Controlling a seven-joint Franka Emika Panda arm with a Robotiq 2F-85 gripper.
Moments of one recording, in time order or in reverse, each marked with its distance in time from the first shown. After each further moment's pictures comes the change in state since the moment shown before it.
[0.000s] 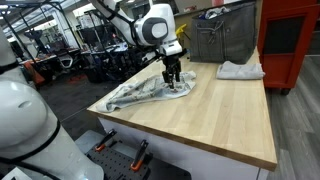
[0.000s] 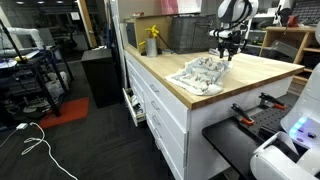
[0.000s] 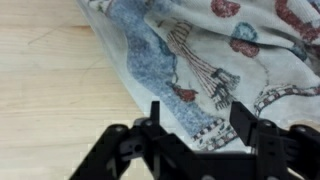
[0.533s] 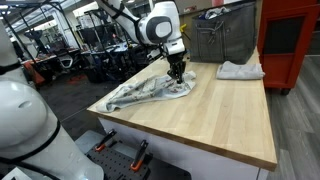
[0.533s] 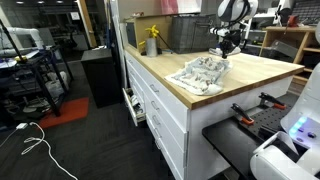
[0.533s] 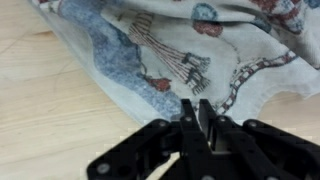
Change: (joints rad) arm 0.001 0.031 -0.024 0.045 0.046 0.038 0.090
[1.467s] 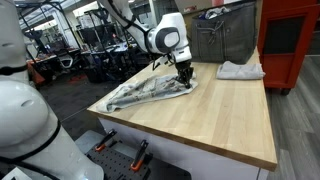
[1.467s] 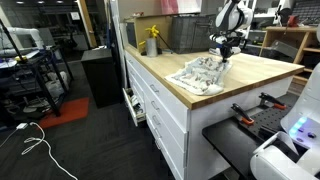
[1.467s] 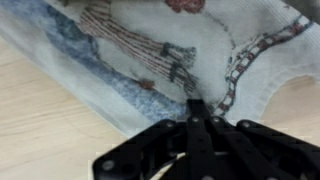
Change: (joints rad) arm 0.027 0.154 -0.051 0.081 -0.001 0.086 0.043
